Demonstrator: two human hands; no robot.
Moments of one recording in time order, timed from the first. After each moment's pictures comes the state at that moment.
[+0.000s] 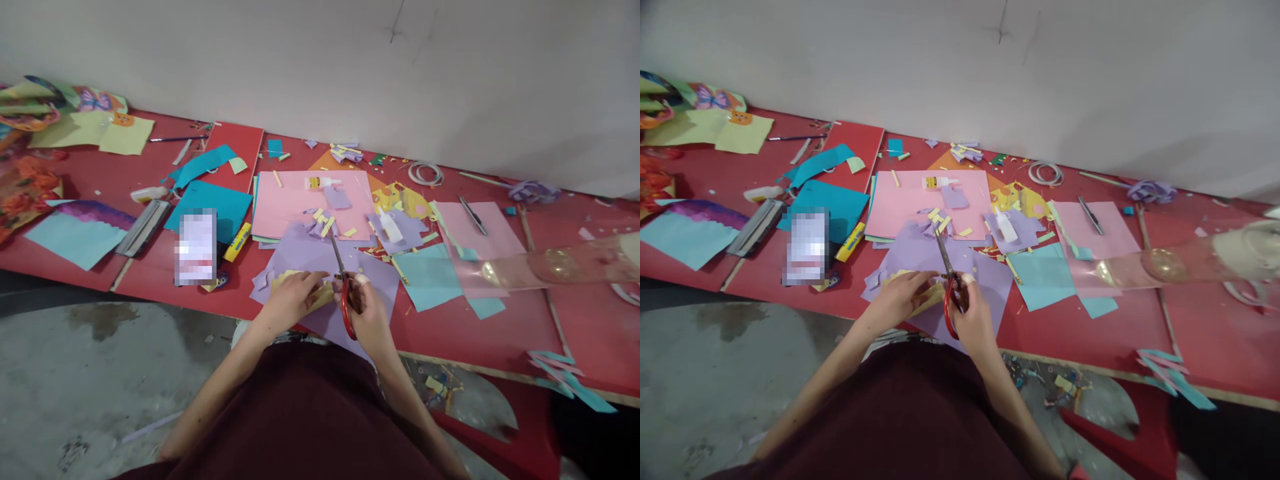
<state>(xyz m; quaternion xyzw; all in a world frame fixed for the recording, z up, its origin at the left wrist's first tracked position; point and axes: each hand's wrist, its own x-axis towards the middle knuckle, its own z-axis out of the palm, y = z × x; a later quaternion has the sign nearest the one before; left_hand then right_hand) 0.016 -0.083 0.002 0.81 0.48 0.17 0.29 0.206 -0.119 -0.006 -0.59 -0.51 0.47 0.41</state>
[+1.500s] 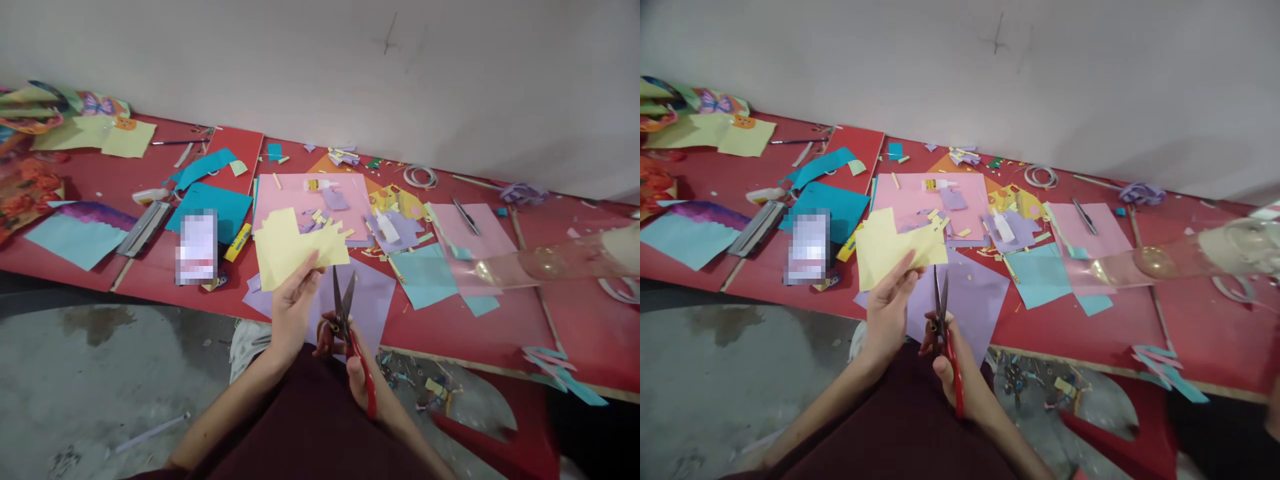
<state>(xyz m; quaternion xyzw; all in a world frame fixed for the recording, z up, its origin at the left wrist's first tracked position) 0.055 -0.112 0.044 0.32 0.51 0.59 0.54 0.192 -0.193 0.008 -0.43 -0.51 0.62 0.41</state>
